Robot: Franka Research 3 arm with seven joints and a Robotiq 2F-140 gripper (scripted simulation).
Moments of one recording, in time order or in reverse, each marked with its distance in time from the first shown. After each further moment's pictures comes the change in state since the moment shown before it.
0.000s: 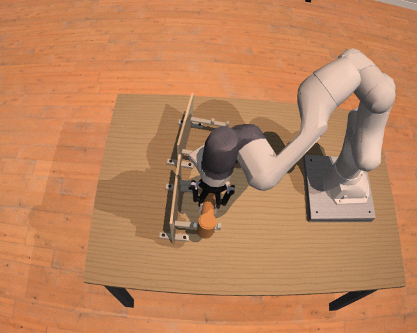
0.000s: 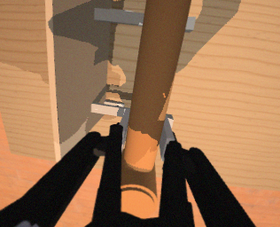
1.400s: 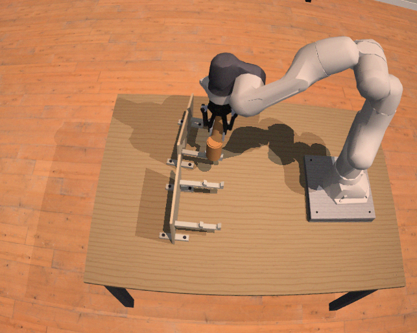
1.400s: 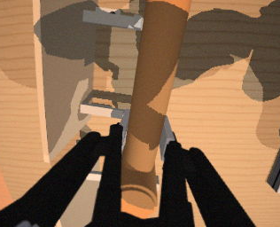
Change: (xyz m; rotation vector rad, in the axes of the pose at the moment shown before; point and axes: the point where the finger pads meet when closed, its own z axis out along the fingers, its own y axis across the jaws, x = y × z) arm 0.312 0.004 0.014 -0.053 0.014 0.086
